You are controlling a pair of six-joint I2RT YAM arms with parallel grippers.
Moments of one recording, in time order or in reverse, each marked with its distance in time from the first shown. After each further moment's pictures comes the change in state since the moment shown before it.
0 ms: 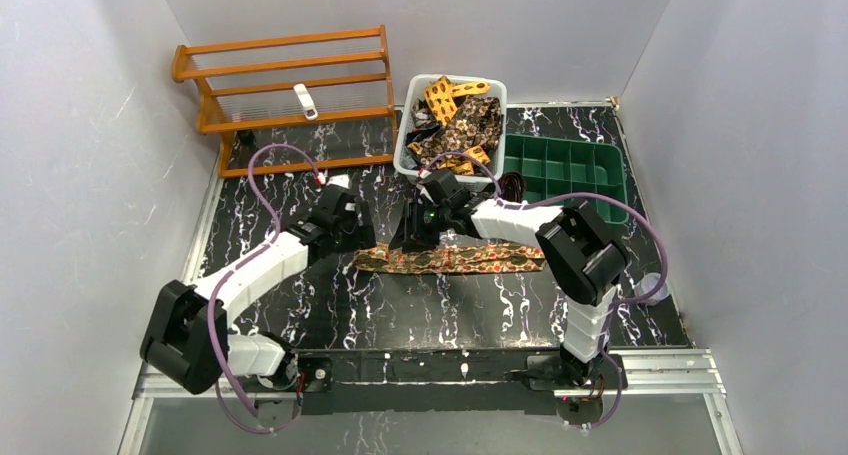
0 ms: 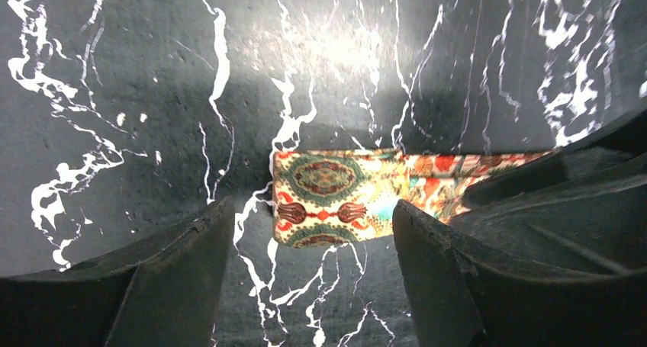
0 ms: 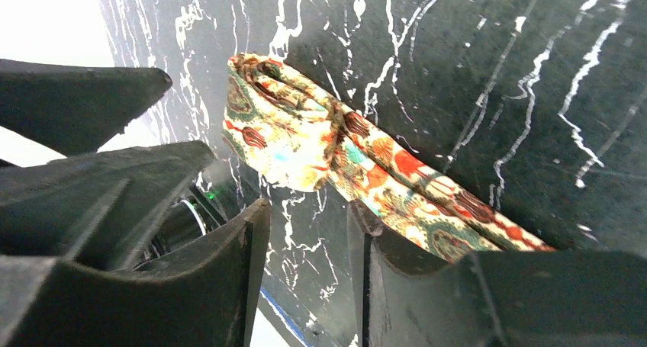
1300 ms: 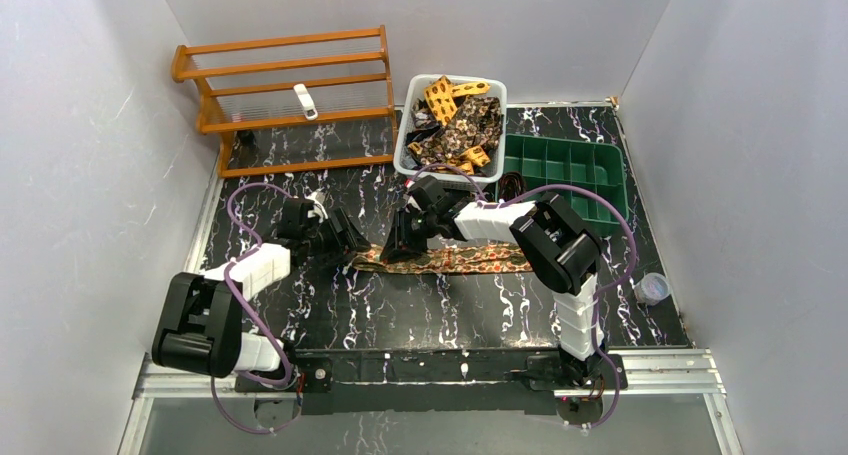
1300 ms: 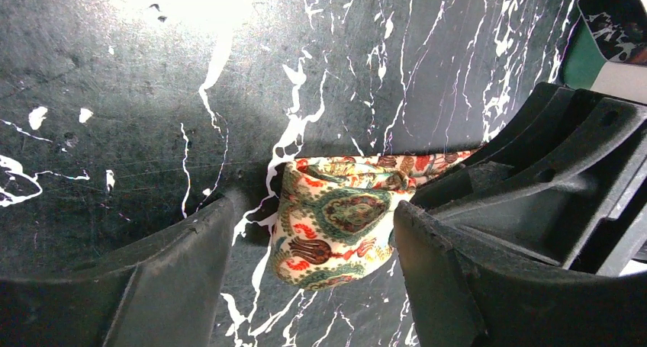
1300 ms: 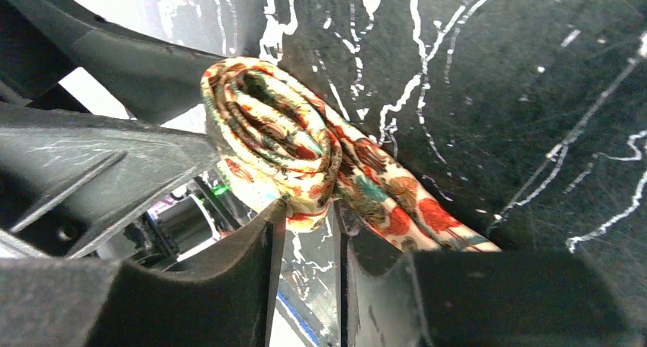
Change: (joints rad) left arm 0.349 0.047 -0.249 0.361 0.557 -0.116; right arm 0.040 0.160 0.076 0.063 -0.092 0.079
